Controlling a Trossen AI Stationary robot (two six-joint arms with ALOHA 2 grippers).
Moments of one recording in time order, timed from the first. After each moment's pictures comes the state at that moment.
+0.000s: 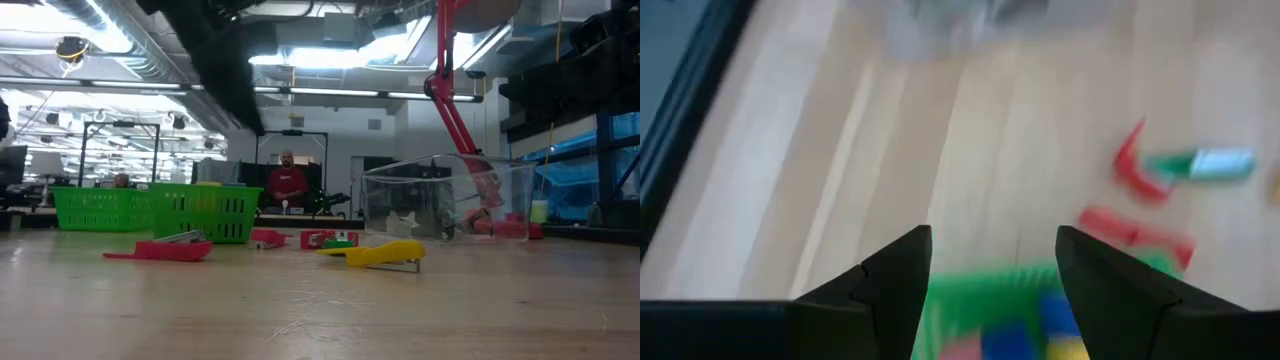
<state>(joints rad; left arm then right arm) 0.08 1.40 1.00 -0.53 -0.20 -0.05 0.02 0.01 0.01 0.03 -0.03 -0.03</state>
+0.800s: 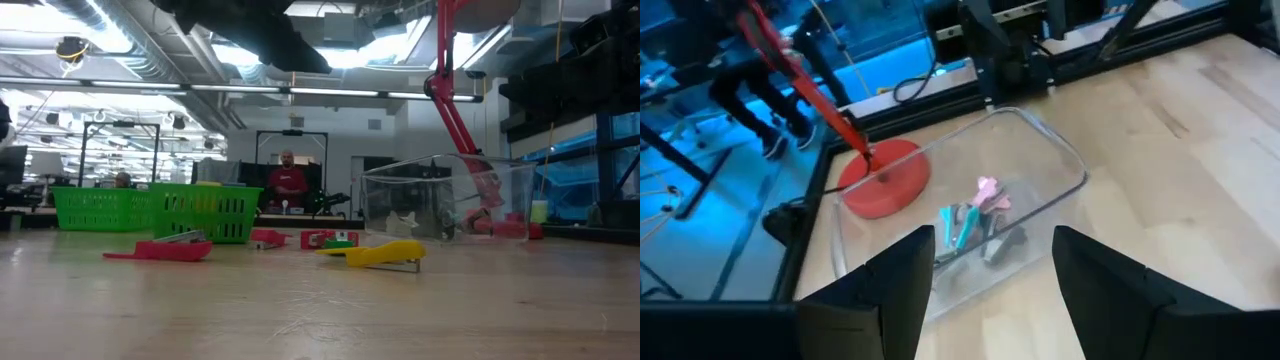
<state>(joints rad) 0.22 1.40 1.00 -0.01 0.15 0.38 0.02 0.01 0.01 0.03 -0.03 -0.03</state>
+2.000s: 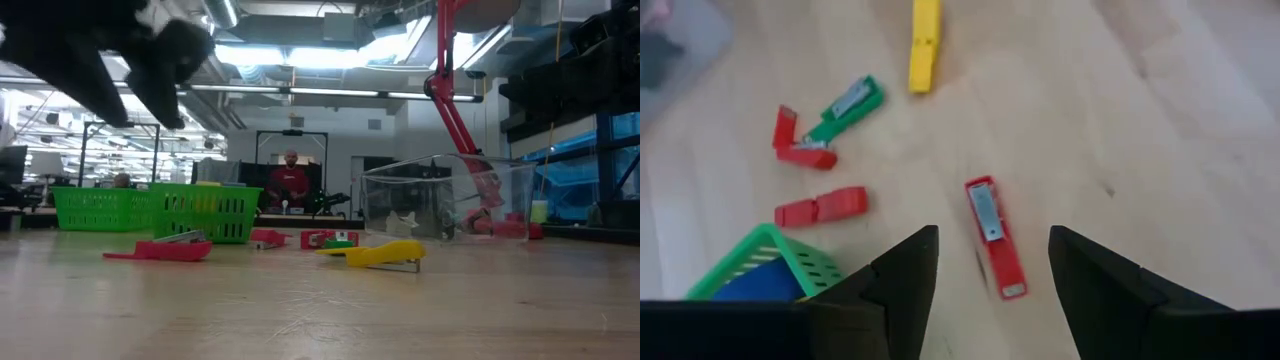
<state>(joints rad) -0.52 1.44 0.89 -0.45 -0.27 -0.01 0.02 0.01 0.01 0.03 -0.03 -0.03</state>
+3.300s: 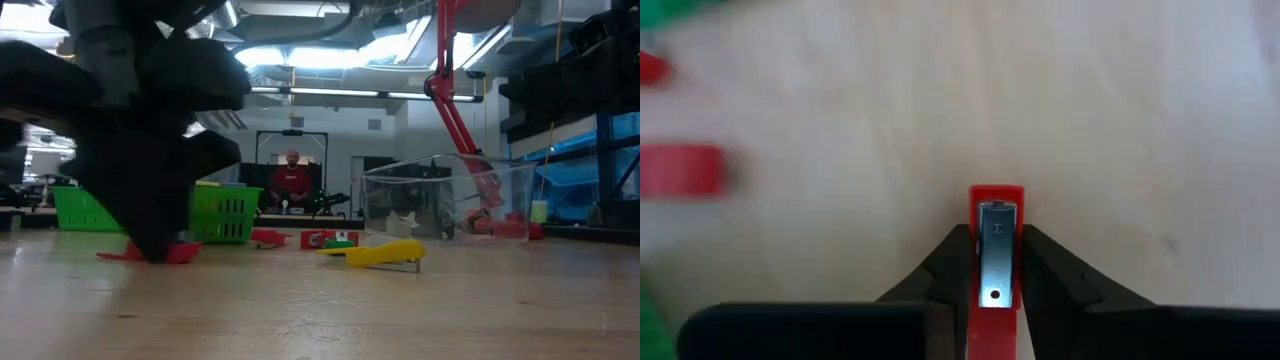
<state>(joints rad) -0.43 1.78 0.95 -0.34 -0.07 -0.20 0.02 0.01 0.01 0.03 -0.03 -0.03</state>
